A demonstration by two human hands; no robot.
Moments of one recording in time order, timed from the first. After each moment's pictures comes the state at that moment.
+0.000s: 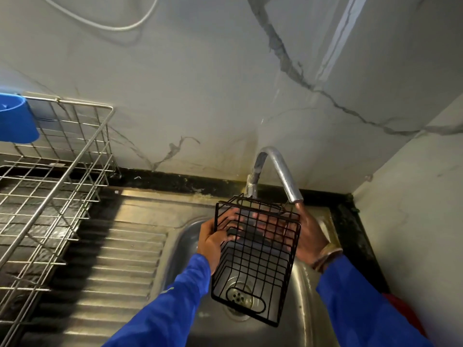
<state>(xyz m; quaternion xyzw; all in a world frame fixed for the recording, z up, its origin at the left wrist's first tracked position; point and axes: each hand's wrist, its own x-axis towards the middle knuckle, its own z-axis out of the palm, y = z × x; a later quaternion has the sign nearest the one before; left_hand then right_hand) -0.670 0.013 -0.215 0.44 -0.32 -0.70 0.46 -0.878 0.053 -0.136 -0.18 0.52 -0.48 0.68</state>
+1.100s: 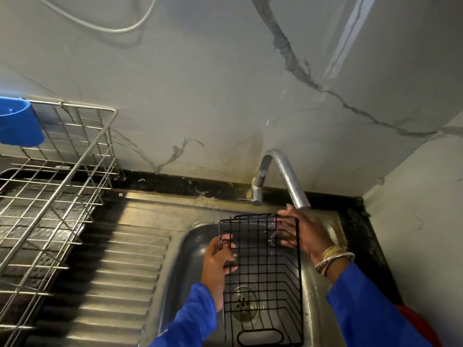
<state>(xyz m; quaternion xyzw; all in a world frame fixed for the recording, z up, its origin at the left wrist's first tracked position) -0.671 0.052 -0.203 0.52 -0.28 -0.70 0.39 -0.875 0.038 -0.125 -0.28 0.71 -0.42 0.50</state>
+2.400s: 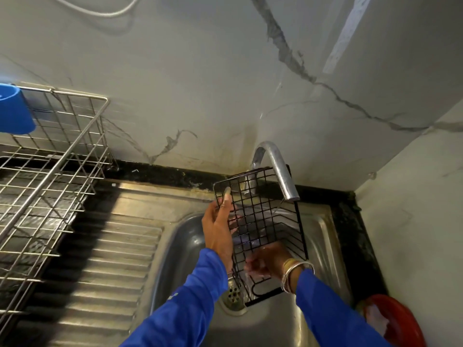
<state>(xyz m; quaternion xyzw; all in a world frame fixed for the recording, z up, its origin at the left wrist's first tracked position) -0.713 0.027 -0.152 0.52 -0.24 -0.64 0.51 -0.824 0.060 -0.172 -0.18 0.73 -0.21 0.63</state>
